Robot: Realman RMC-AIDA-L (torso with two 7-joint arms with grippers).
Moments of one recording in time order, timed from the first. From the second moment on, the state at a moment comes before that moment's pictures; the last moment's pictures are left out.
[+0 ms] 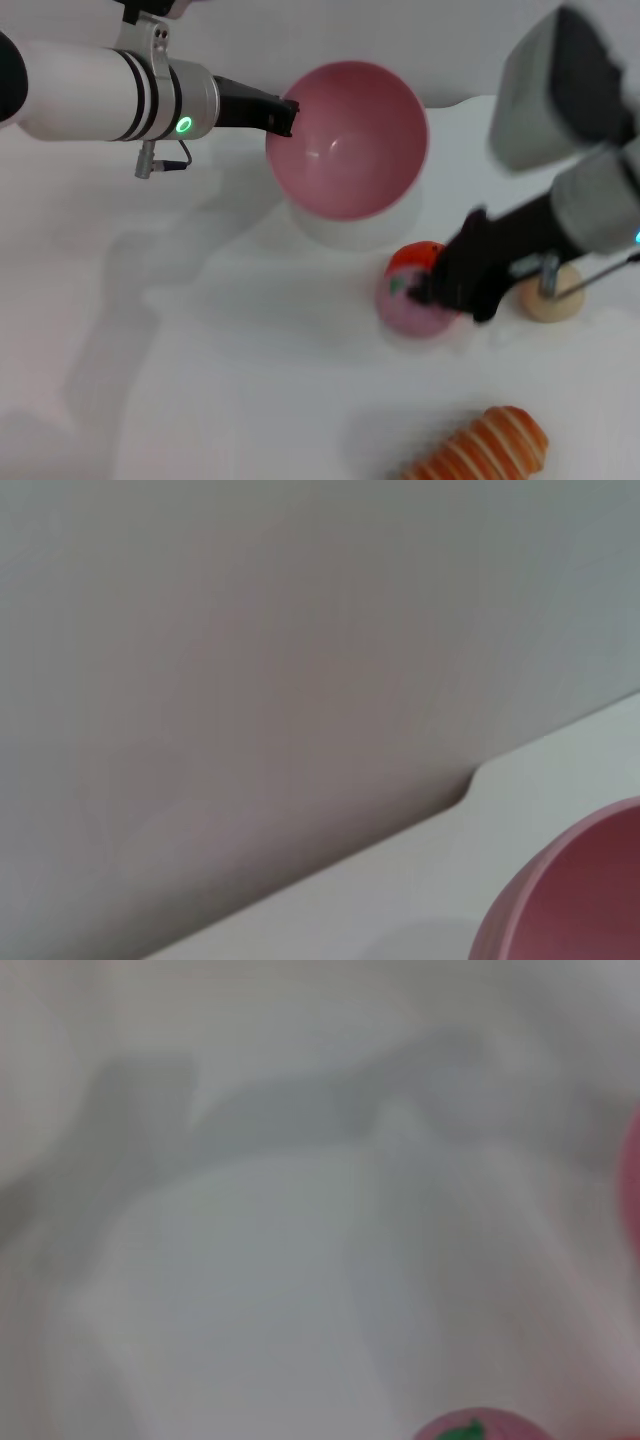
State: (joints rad) left arm -0.67 -2.06 1.54 1.04 -0.81 -0.71 0.52; right arm 0.54 2.08 -1.47 -1.58 -2.33 -1.64 2.34
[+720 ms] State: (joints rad) left arm -0.70 -2.06 1.54 1.08 -0.81 -0.96 0.50; right arm 0.56 2.07 -1.25 -1.68 -2.20 -1.56 2.26
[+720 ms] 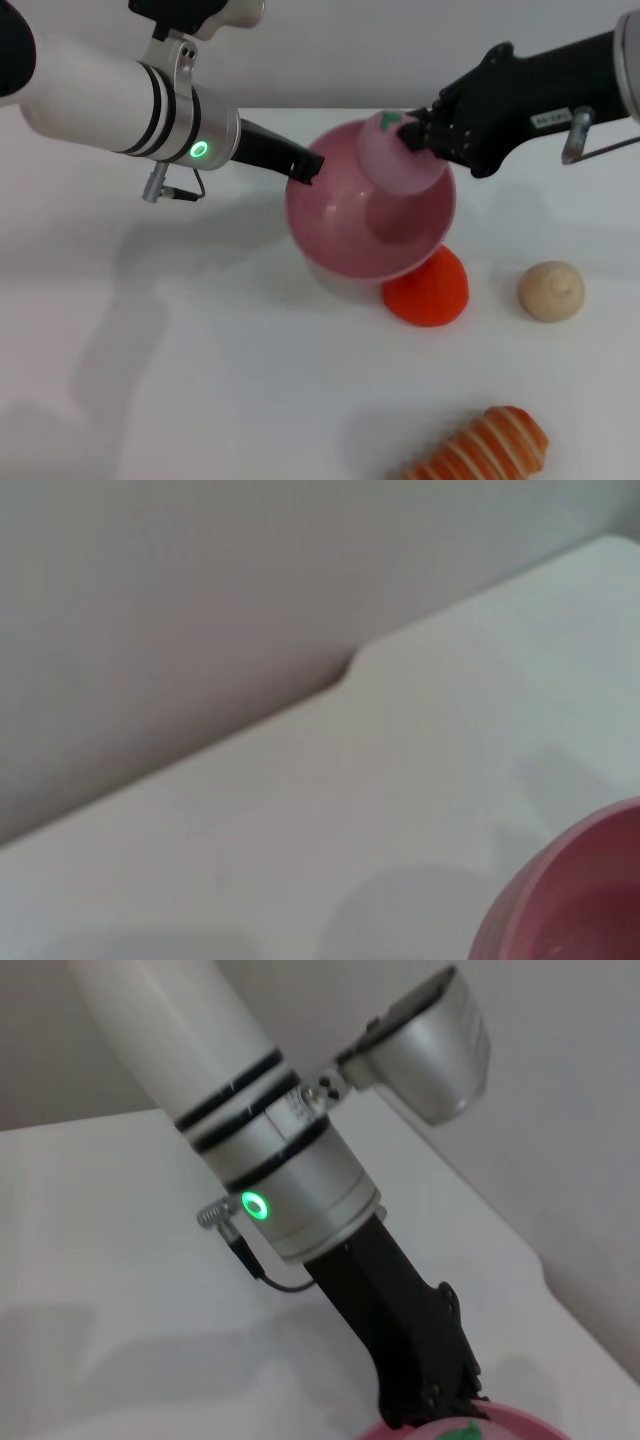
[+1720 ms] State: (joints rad) left arm -0.74 -2.06 1.53 1.07 -0.70 -1.04 0.45; right arm 0.51 2.07 -1.34 -1.49 -2.14 -1.34 2.16
